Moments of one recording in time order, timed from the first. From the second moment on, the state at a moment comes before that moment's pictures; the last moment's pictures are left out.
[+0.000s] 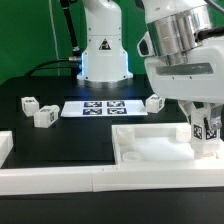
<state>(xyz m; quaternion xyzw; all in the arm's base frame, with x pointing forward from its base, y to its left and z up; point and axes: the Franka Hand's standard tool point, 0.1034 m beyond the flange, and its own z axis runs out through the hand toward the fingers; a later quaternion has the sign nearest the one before) 0.625 0.113 0.073 -0.80 0.58 0.02 0.15</state>
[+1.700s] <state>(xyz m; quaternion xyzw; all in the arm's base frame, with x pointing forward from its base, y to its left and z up) 0.634 0.121 0.080 -0.99 0.06 -0.05 0.08</state>
